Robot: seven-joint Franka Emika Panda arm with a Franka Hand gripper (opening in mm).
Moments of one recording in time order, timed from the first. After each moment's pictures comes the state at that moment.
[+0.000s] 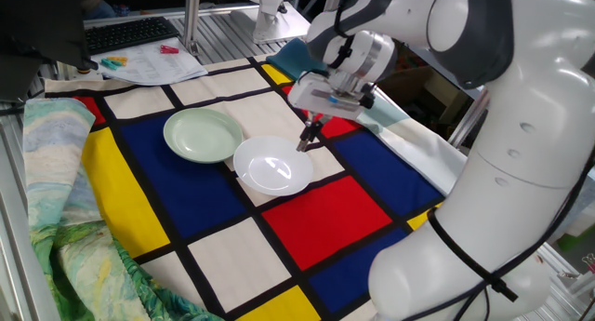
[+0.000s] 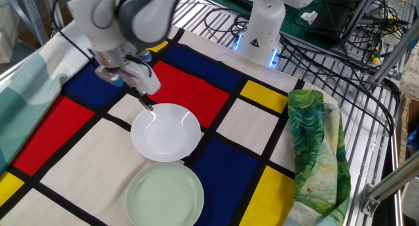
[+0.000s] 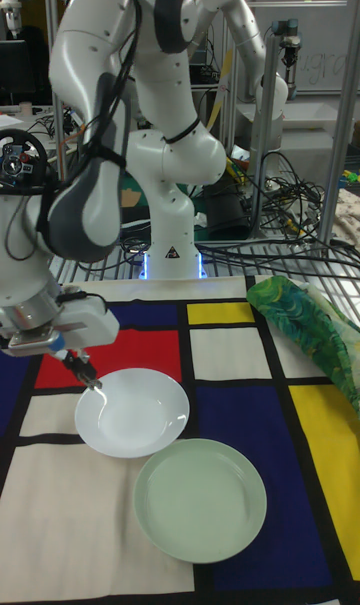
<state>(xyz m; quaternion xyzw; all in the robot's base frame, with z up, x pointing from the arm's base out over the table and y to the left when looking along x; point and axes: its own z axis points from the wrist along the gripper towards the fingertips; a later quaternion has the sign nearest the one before) 0.489 -0.161 0.154 -0.08 -0.98 -0.15 0.06</state>
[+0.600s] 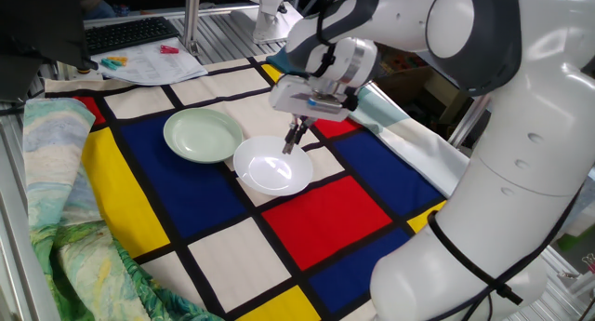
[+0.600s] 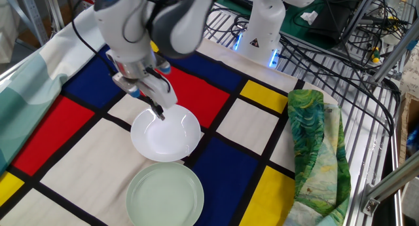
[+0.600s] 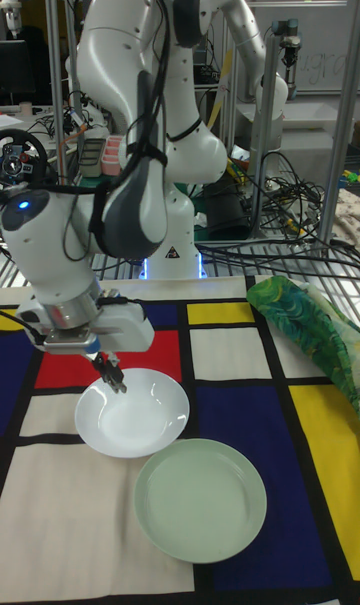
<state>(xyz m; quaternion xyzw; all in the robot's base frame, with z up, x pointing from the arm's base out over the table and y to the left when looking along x) 0.495 -0.113 0.156 -0.12 -0.98 -0.12 0.05</state>
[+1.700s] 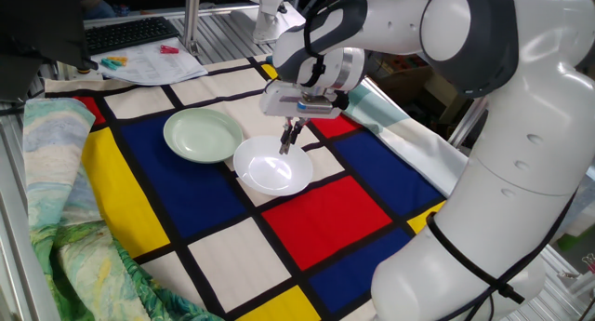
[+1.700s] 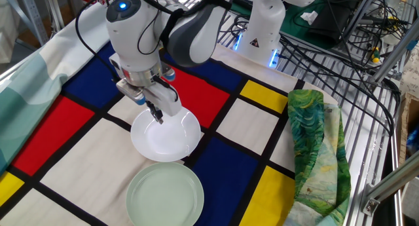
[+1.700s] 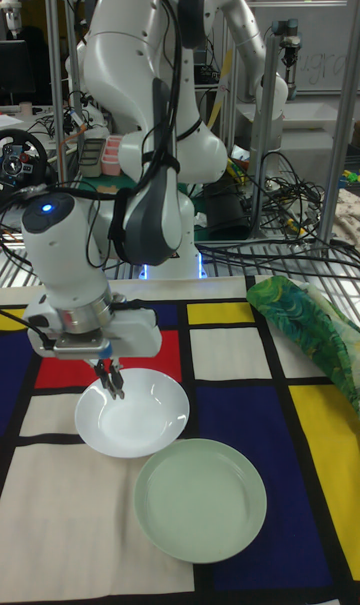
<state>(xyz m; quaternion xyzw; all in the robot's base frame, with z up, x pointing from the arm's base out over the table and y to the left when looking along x) 0.503 -0.107 0.150 -0.09 -0.99 -0.07 0.04</state>
